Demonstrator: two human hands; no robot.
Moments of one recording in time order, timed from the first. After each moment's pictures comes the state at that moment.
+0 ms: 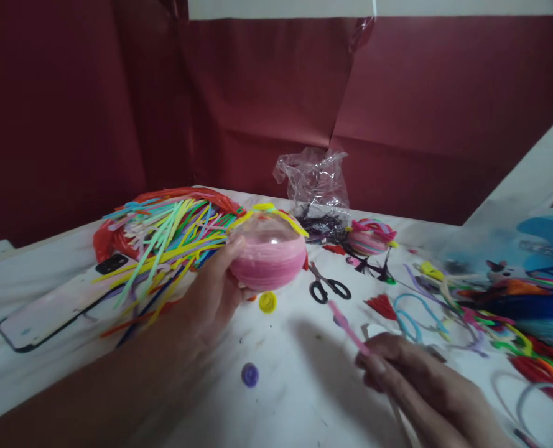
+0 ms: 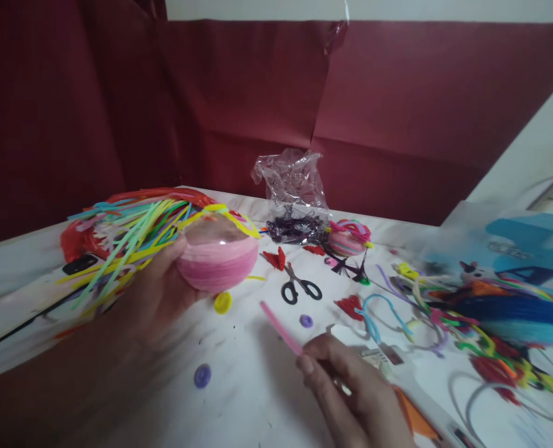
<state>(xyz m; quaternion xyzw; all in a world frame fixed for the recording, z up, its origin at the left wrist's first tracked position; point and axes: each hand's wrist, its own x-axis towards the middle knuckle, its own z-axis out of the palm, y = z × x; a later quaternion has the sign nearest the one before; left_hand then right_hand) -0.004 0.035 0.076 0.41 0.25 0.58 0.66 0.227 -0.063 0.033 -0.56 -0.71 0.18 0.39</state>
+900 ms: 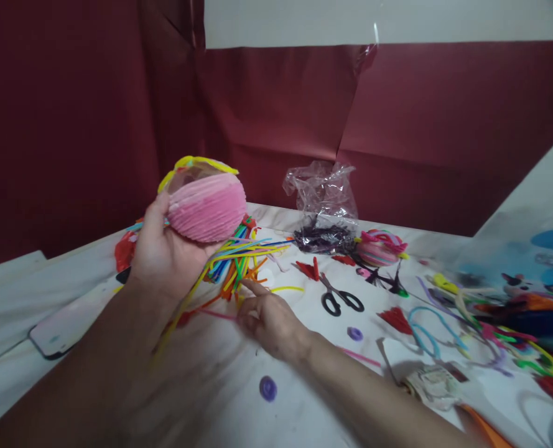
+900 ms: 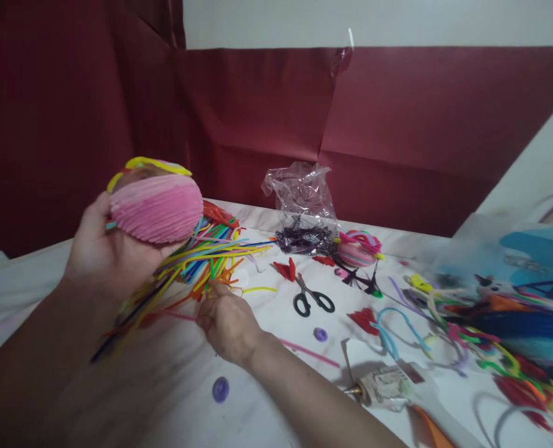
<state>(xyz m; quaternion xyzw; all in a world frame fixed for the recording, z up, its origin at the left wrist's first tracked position) -0.061 0.048 0.131 0.40 0.14 0.73 0.53 0.087 0.047 0.036 -0.42 -0.84 0.23 0.23</state>
